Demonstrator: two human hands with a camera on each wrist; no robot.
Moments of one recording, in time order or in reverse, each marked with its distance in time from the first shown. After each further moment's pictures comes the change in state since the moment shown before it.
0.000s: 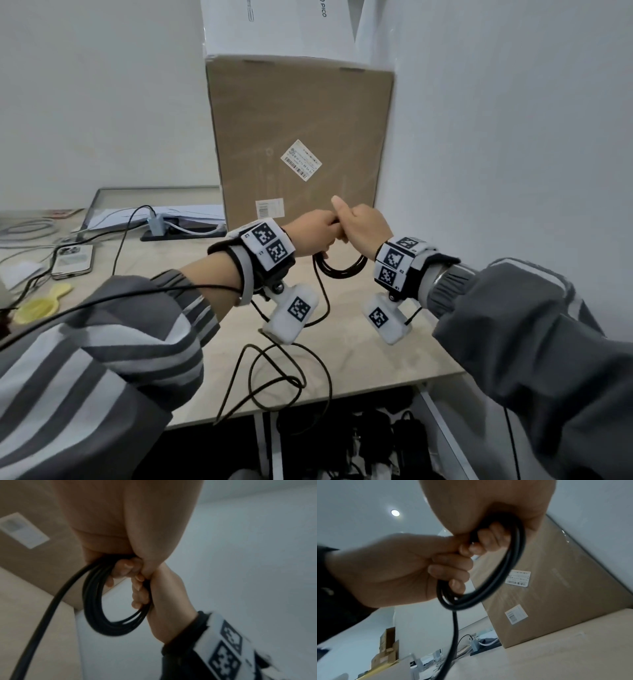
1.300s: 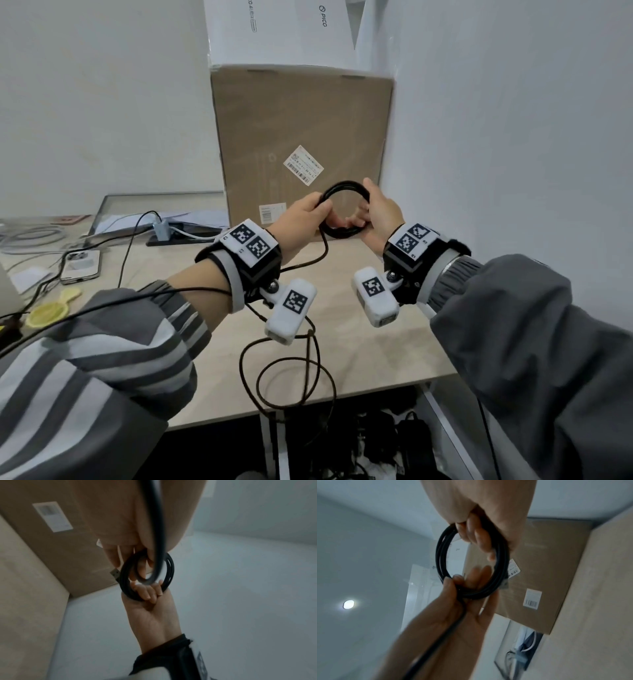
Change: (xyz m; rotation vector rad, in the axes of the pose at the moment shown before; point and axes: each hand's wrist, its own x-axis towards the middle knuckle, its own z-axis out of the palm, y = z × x) left_hand -0.004 -0.013 -0.008 -0.486 0.239 0.048; right_hand 0.016 -0.007 -0.010 1.174 0.147 0.380
